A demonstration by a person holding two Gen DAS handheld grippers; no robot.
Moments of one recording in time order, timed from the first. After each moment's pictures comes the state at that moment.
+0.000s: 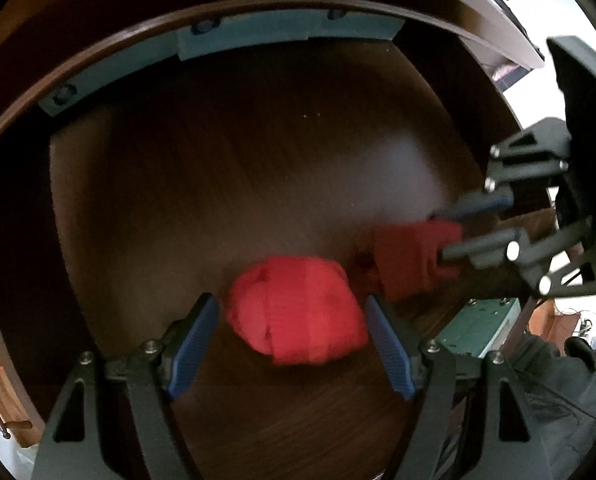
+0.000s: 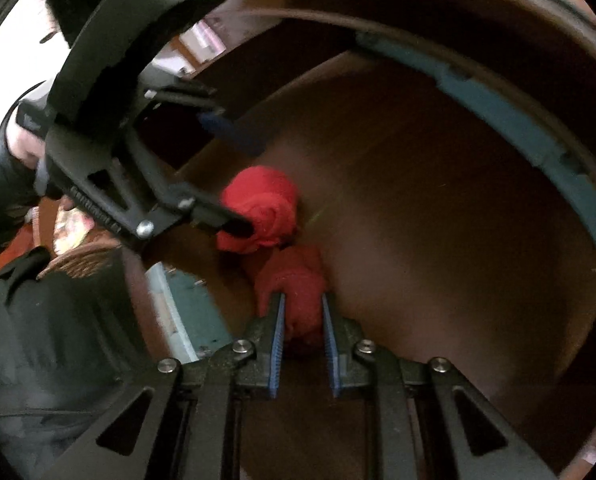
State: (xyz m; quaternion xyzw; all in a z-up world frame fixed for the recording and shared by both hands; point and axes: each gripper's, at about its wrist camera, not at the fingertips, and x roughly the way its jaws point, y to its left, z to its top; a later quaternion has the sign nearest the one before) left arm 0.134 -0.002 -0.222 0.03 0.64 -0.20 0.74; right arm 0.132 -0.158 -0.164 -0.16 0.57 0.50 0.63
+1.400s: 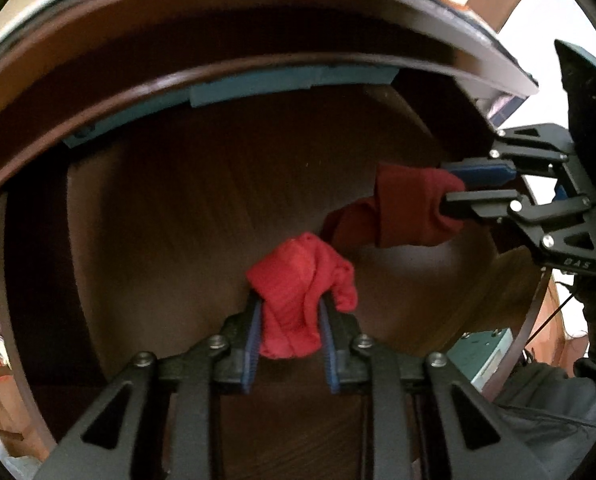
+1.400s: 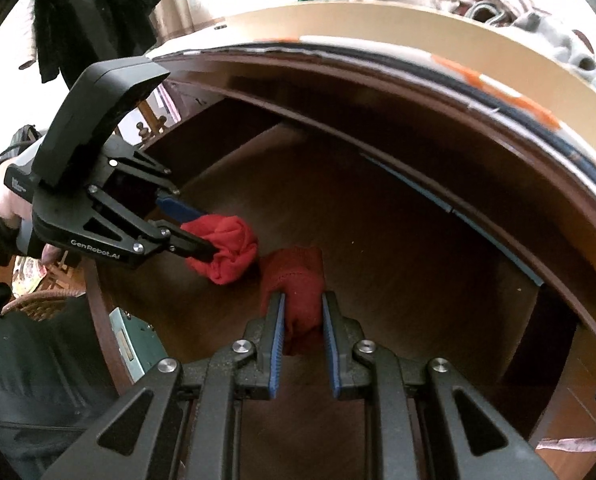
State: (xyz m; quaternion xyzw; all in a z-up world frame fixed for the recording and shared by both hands) left arm 0.126 -0.001 -0.205 0.01 0.57 -0.19 0.80; right arm 0.119 -0.213 -0.121 -0.14 0.48 0.44 0.75
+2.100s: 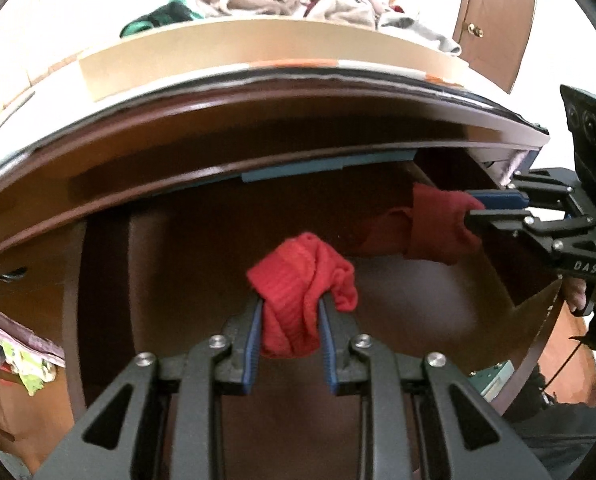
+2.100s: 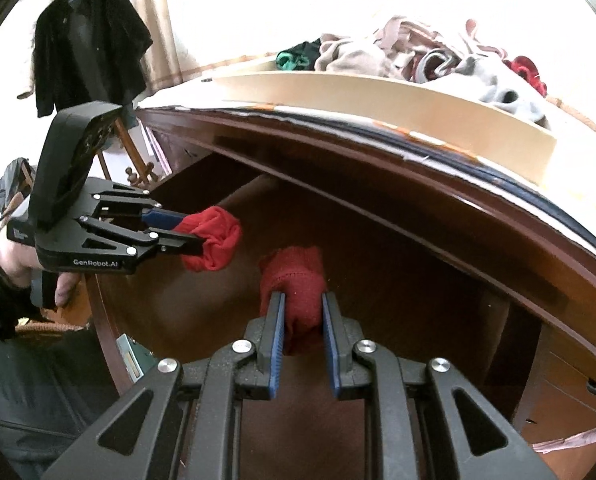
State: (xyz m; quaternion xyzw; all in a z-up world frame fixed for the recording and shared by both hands) left arm 0.098 0.033 -0.167 0.02 0.44 -0.12 0.89; right arm 0.104 -0.252 -0.098 -0.10 0.41 0.42 0.80
